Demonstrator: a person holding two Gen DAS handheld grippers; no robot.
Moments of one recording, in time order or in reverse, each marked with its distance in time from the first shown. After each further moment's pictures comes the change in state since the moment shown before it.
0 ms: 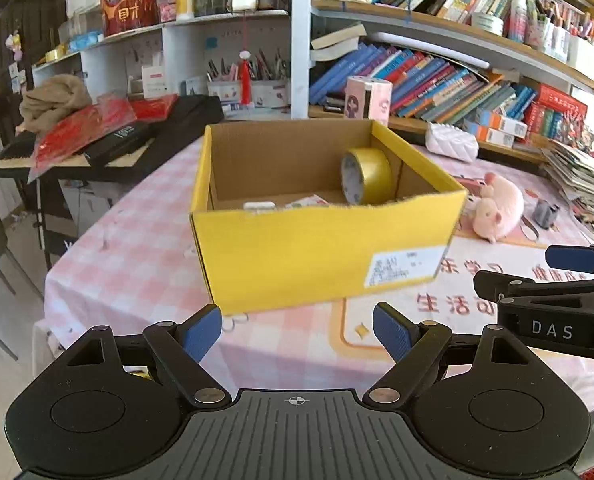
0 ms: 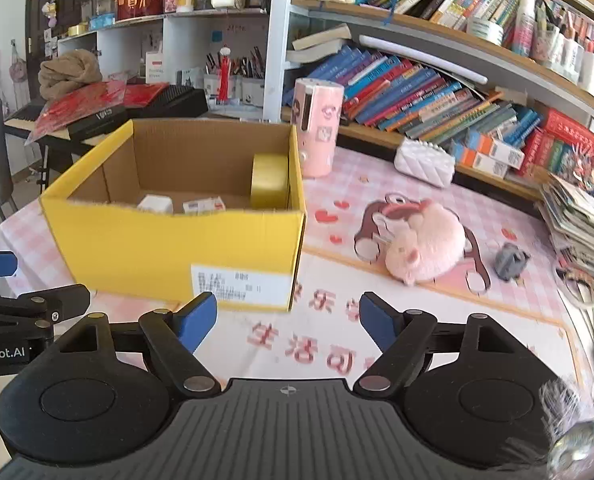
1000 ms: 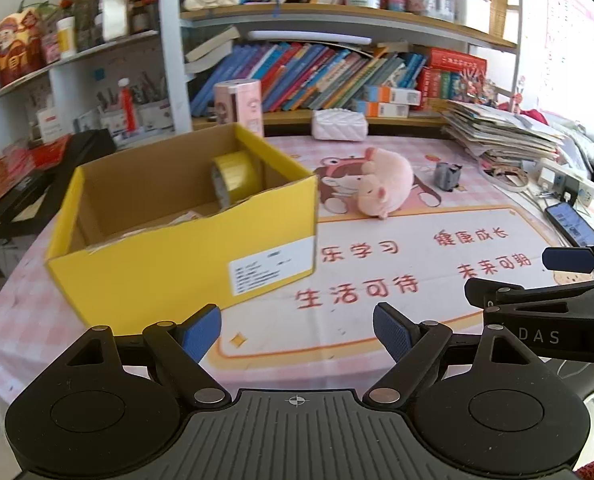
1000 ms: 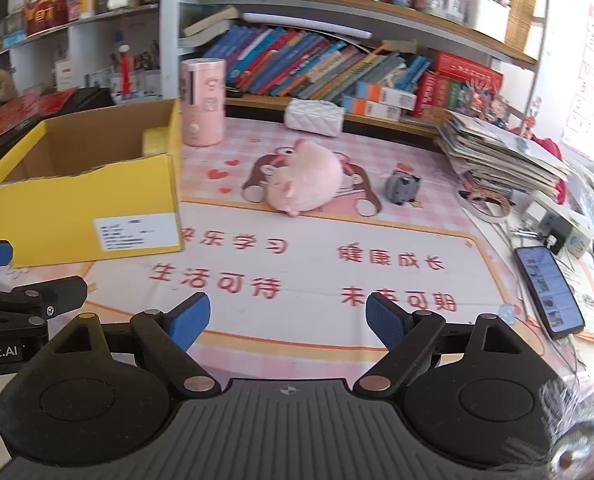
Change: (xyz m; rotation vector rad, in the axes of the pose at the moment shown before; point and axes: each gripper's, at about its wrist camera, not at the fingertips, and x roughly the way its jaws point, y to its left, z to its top) left arm 0.004 -0.078 0.000 0.213 -0.011 -0.211; right arm -0.042 -0.060 -0.048 0.180 0.042 -0.221
